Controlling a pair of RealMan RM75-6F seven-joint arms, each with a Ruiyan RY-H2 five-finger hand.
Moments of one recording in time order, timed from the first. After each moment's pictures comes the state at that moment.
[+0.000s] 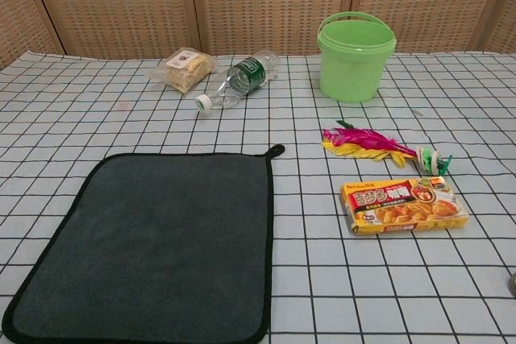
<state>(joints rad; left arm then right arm) -0.10 -1.15 -0.03 -1.51 1.62 1.59 -0.09 0.06 -1.15 0.08 -1.60 -1.56 1.58 -0.12</state>
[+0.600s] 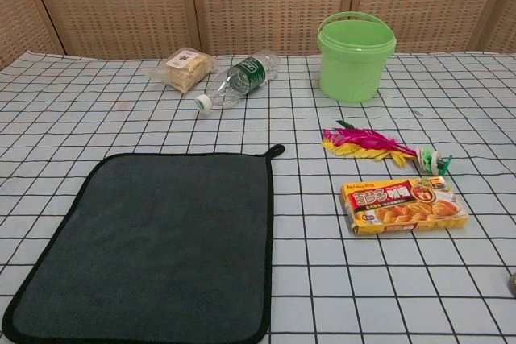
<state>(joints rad) -0.30 -1.14 -0.02 -1.55 1.78 1.37 -0.05 0.06 -1.13 0.08 -1.62 -1.52 1.55 -0.14</state>
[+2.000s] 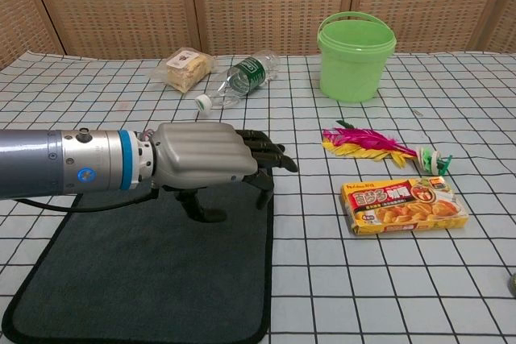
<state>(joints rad) -0.95 -1.61 -0.06 -1.30 1.76 0.69 0.18 0.08 -1.13 0.12 -1.60 -1.38 1.45 -0.15</state>
